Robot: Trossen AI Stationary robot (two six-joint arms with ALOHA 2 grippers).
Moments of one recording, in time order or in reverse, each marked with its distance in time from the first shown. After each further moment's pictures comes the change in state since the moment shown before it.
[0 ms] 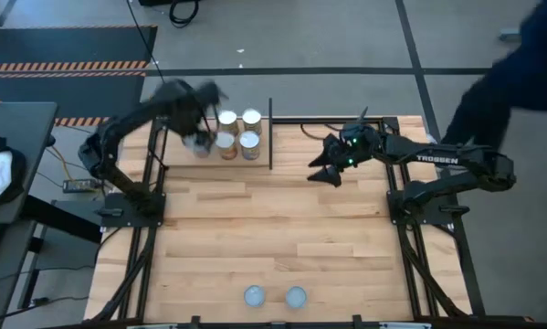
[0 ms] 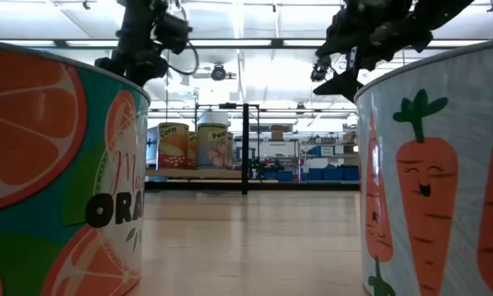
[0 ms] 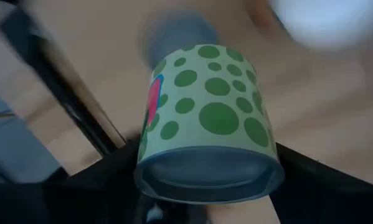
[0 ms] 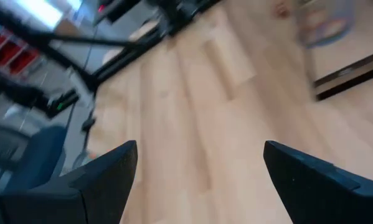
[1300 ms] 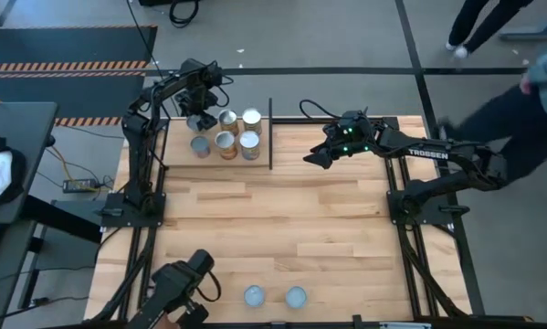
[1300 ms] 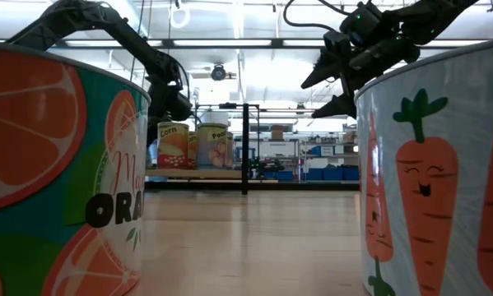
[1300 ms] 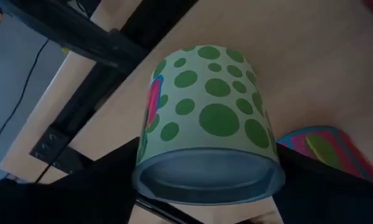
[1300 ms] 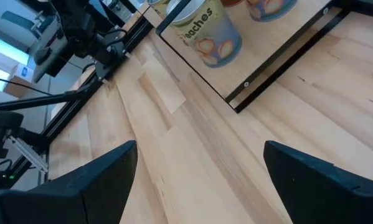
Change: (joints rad) left arm 0.358 0.550 0.285 0.075 -0.013 0.607; right arm -0.150 0.083 0.000 0.057 0.099 0.133
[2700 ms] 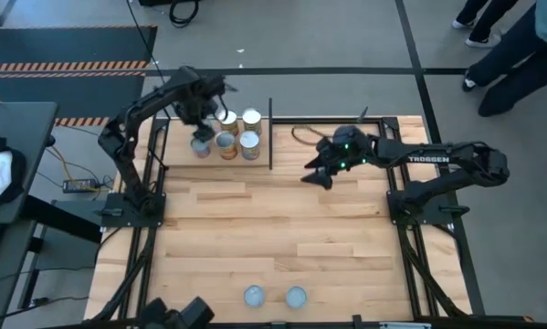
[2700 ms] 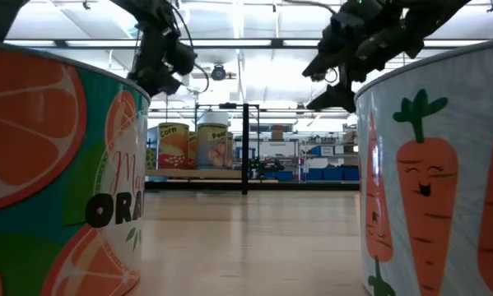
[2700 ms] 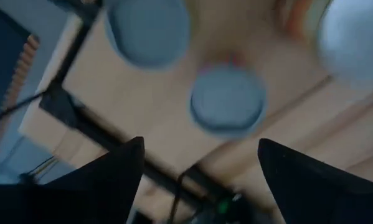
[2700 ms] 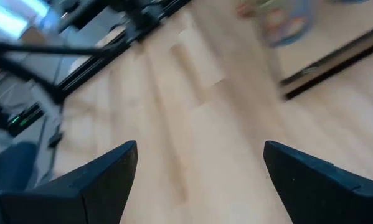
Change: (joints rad) left arm -0.206 -0.332 -0.111 -0.108 -0.018 -0.134; right arm 0.172 -0.004 0.000 -0.005 0.023 -0.098
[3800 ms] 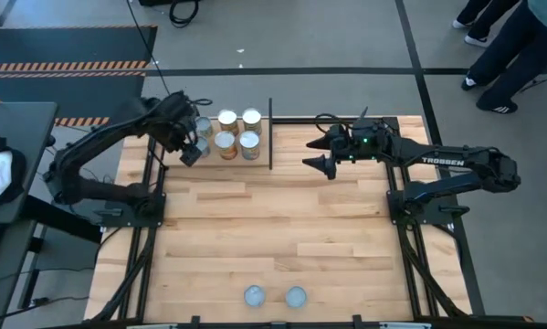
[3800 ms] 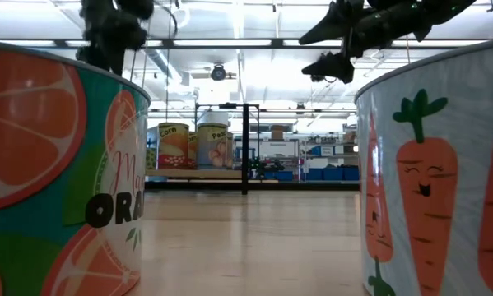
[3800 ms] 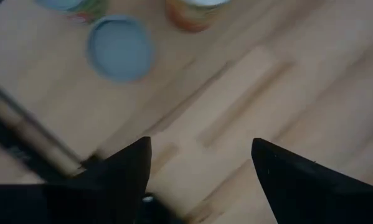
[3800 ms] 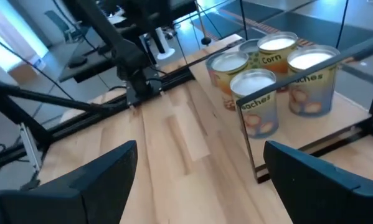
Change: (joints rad) left arm -0.169 -0.571 -0.366 0.174 0.243 -0.281; right arm 0.005 -0.130 0.000 0.136 0.158 -0.104
